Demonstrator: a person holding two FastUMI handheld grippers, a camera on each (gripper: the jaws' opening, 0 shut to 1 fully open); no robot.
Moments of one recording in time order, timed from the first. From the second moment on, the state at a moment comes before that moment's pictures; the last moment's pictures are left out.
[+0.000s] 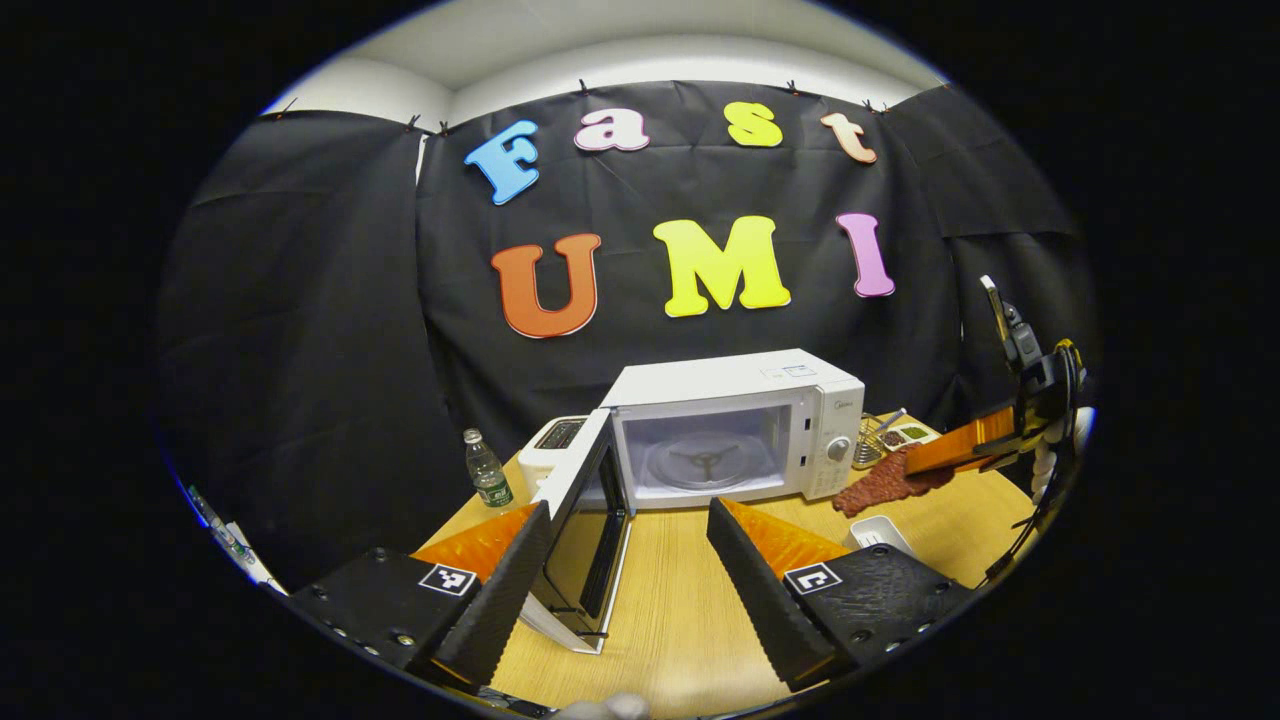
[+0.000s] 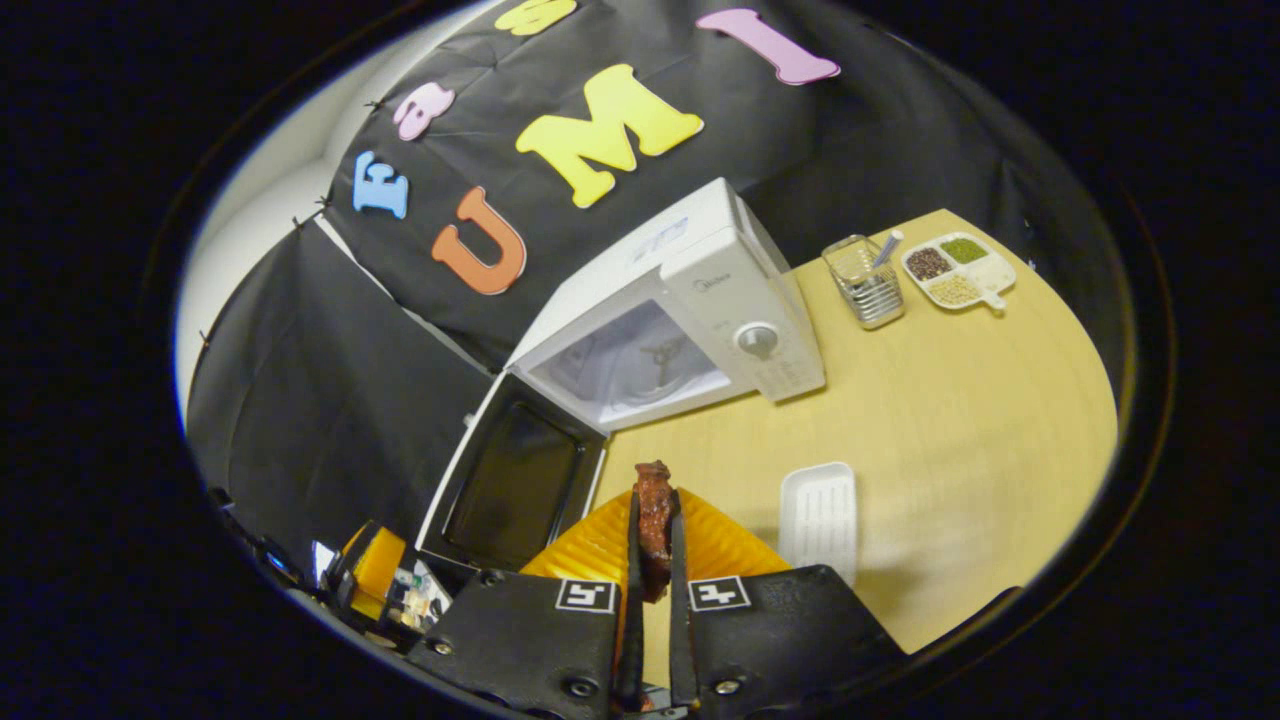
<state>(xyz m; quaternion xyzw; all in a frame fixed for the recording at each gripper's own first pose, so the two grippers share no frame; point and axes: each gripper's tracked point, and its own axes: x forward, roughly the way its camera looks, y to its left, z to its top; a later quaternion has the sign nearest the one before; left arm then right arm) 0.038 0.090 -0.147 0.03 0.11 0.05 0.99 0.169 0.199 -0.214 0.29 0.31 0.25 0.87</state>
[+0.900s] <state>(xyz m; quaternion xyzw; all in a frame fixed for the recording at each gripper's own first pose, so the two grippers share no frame) 0.029 0.137 -0.174 0.02 0.11 0.06 0.99 0.350 0.379 -0.266 0.47 0.16 0.10 0.86</state>
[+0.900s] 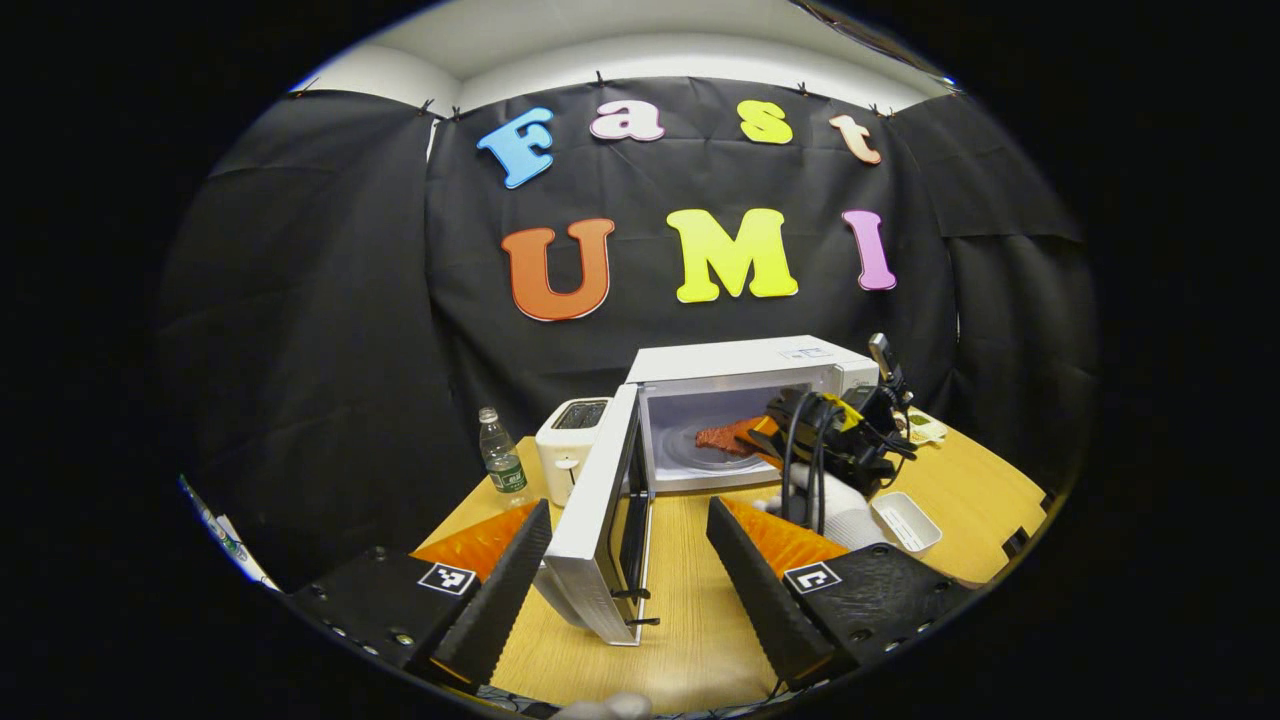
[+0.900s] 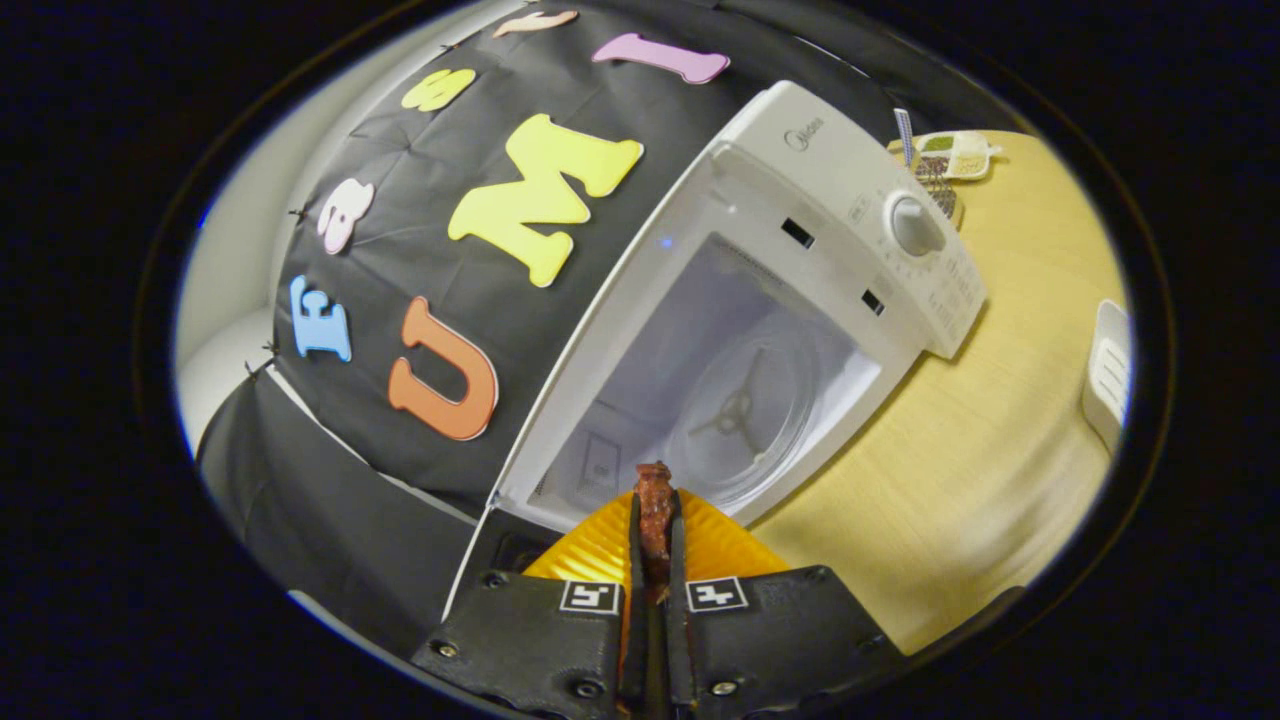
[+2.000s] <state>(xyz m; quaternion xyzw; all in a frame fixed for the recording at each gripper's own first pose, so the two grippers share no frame) 0.042 0.166 -0.193 -0.01 0.12 0.07 0.99 0.464 0.361 -0.320 0.36 0.10 0.00 0.93</state>
